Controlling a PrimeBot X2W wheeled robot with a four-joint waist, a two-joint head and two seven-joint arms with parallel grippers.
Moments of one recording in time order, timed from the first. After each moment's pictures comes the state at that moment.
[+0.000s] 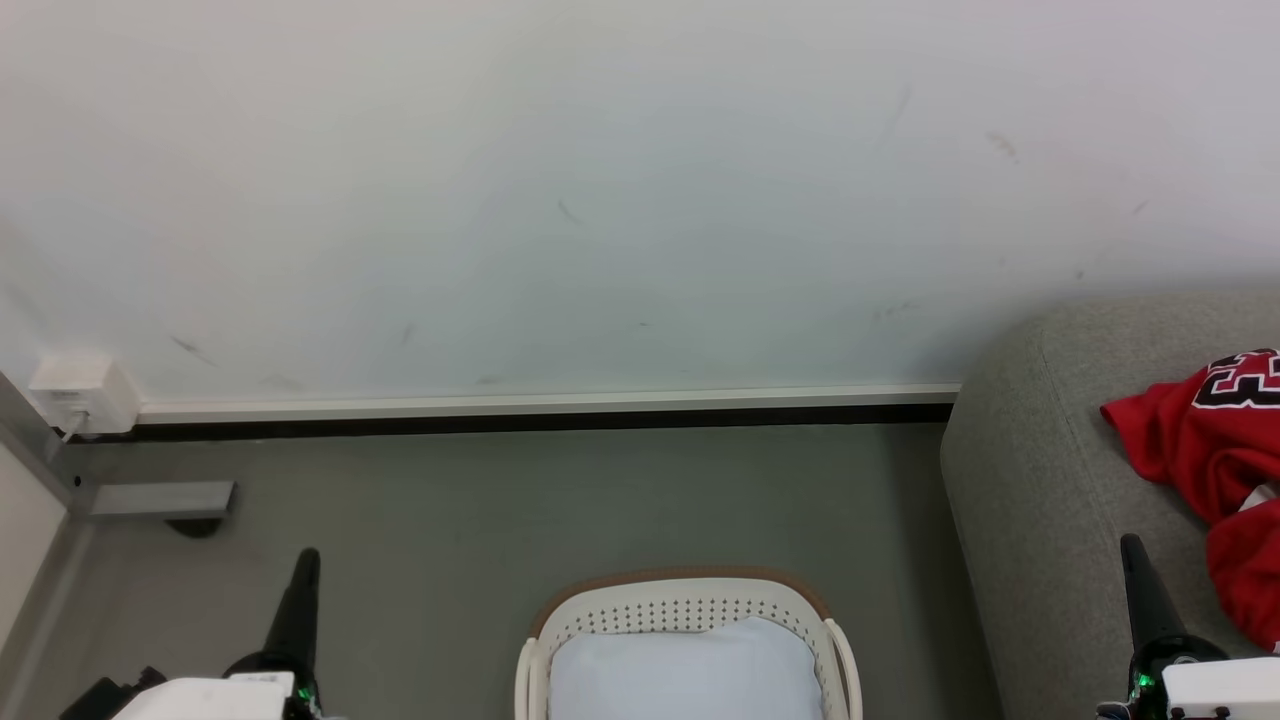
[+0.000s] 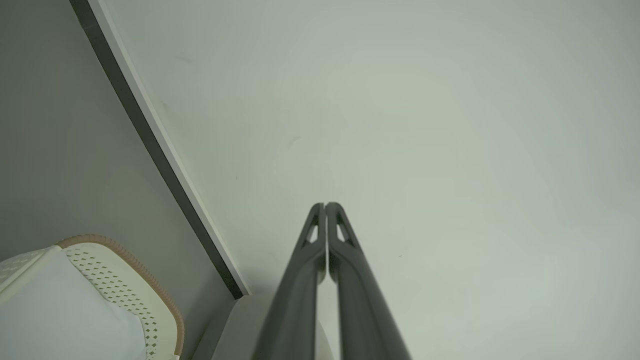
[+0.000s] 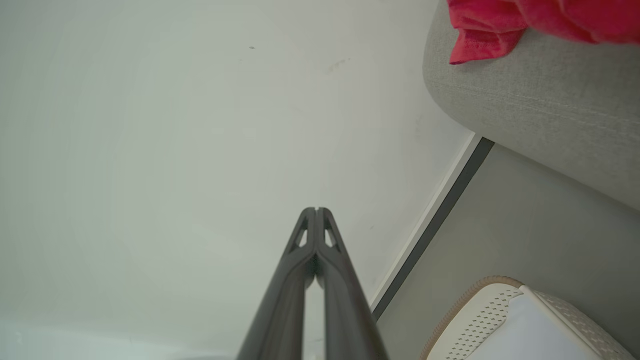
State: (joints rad) left arm -0.09 0.05 0.11 0.26 -1.39 -0.13 0.05; right arm -0.10 -0.06 -0.05 0.25 1.42 0.13 0.04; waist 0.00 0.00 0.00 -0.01
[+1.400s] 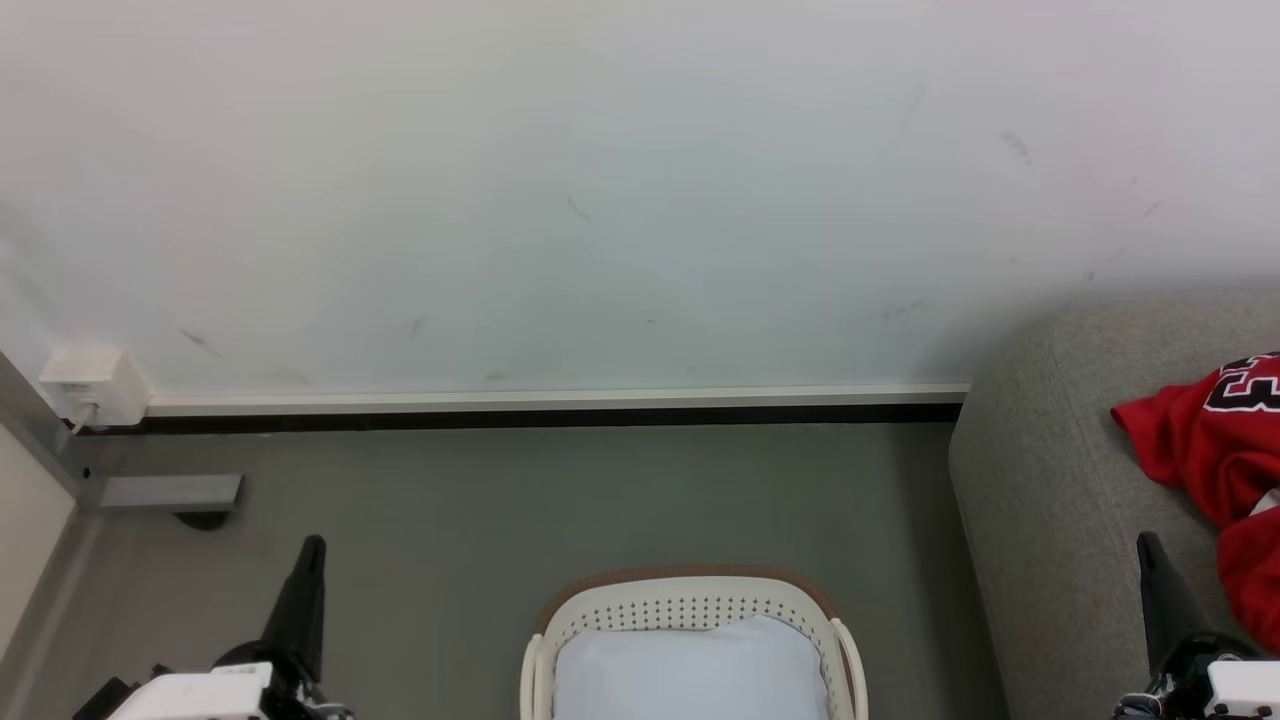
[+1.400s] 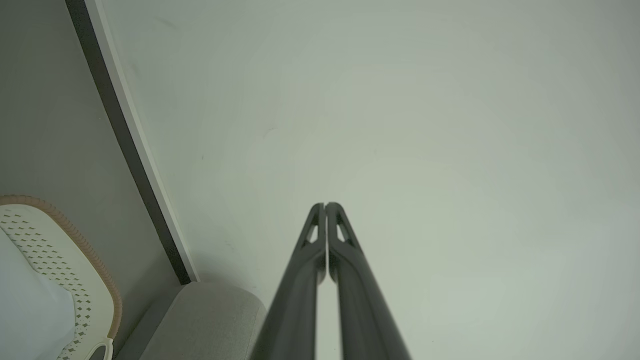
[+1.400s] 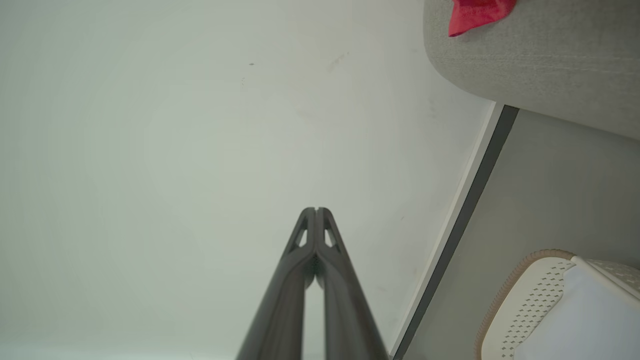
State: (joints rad) left arm -0.10 0.05 0.11 0.25 -1.61 -0.13 0.11; right arm -0.10 -0.06 -0.10 0.25 1.63 0.13 0.10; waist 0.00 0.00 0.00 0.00
